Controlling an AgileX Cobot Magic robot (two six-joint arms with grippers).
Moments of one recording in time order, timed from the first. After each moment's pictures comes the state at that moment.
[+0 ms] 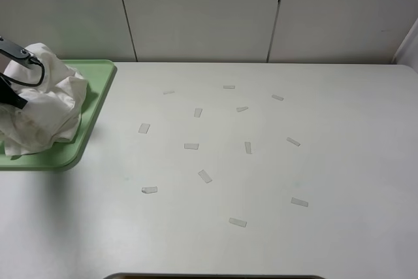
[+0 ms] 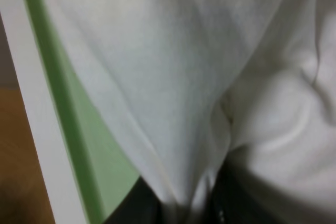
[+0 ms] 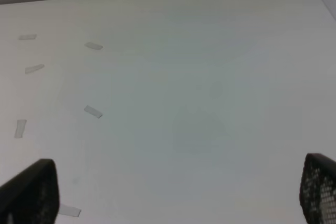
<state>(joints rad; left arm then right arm) 0.29 1.82 -0.95 0.17 0.05 0.59 -0.05 0.00 -0.49 0.02 1.03 0.09</state>
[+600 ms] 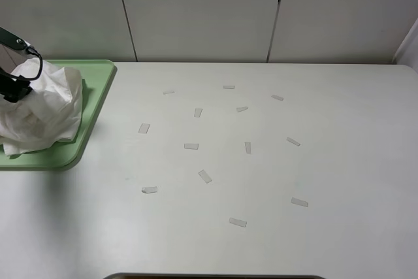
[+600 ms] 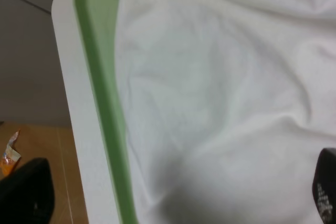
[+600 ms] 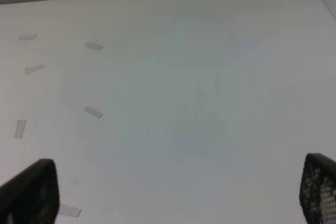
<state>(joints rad) 0.29 1.83 -0.95 0.17 -0.11 0.60 -0.05 0.00 -0.49 0.02 1.03 0.09</state>
